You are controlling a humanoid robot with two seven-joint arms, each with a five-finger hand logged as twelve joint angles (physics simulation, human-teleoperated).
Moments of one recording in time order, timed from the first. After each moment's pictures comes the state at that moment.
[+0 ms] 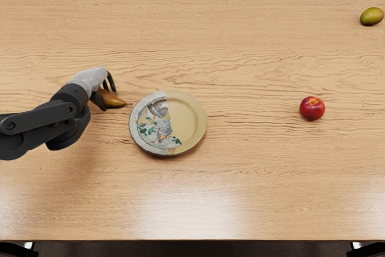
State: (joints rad) left arm -1.06 0.45 -0.03 -1.19 1.23 0.27 0.61; right arm -0.07 0.00 0.09 0.22 -0.14 -0.04 0.10
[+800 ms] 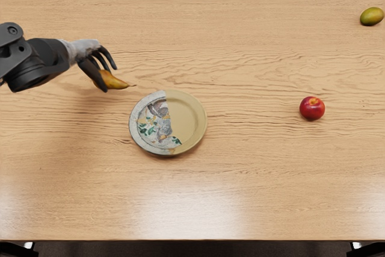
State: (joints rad) left arm -1.17 0.55 -0.31 -1.16 0.89 -0.15 0.61; right arm -0.07 0.00 0.09 0.22 -0.14 -0.04 0.10
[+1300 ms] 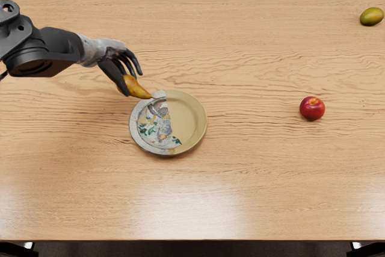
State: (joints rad) left arm -1.22 0.52 -0.36 -1.17 0.76 -0.35 0.61; right arm -0.07 0.00 0.09 0.22 -0.14 -0.04 0.10
